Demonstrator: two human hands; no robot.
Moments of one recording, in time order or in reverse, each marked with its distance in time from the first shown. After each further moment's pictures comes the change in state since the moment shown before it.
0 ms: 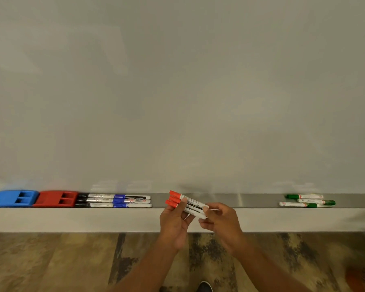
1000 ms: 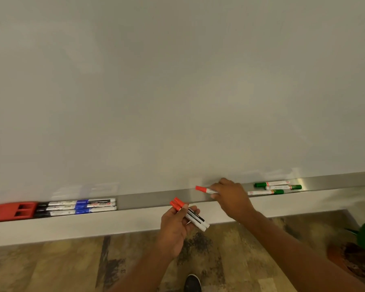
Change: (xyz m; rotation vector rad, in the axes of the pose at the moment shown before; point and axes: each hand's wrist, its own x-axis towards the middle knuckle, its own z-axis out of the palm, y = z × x) left_hand -0.003 -0.095 0.050 0.259 -0.060 -0.122; right_hand 0.065 -0.055 -0.151 -1.514 -0.038 -0.620
